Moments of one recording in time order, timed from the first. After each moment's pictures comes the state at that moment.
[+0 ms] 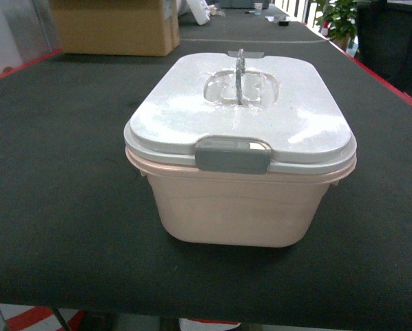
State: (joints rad) left arm 0.00 0.01 0.01 0.00 0.00 -0.01; right arm 0.00 0.00 0.01 0.00 0.00 0.00
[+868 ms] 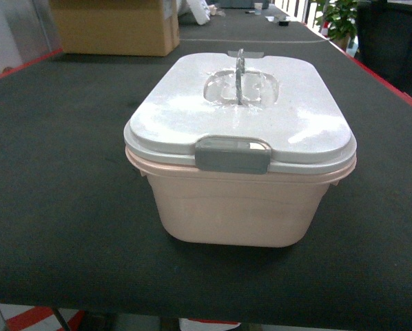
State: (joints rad) left arm 0.00 0.01 0.01 0.00 0.00 -0.01; right arm 0.00 0.00 0.01 -0.01 0.00 0.00
